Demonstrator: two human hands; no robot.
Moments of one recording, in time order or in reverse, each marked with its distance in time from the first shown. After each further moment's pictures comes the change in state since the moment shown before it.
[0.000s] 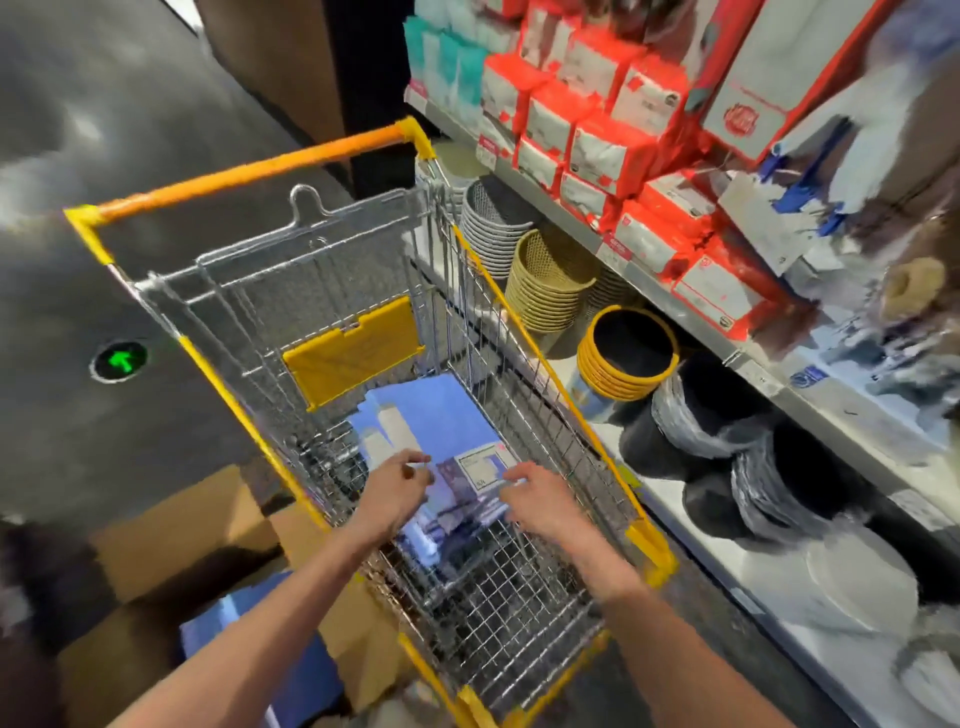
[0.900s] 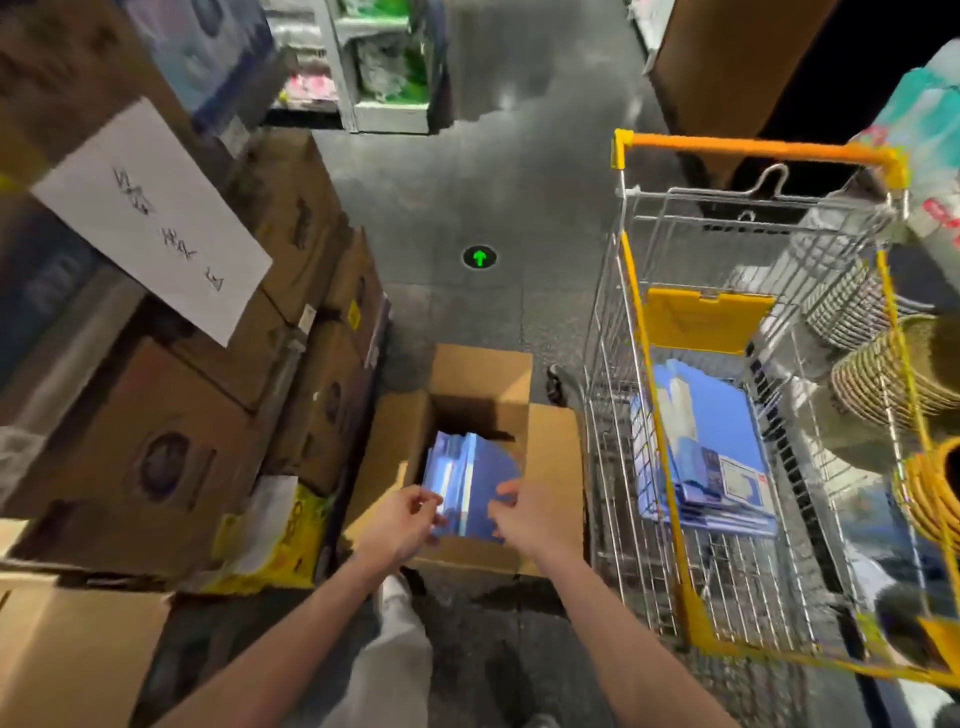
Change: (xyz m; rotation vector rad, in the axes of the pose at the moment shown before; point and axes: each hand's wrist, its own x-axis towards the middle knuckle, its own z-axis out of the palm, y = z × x) left_hand -0.362 -0.267 -0.065 -0.493 0.578 -0.404; right_hand -0.202 -0.002 0.321 -0.364 -0.553 -0.306
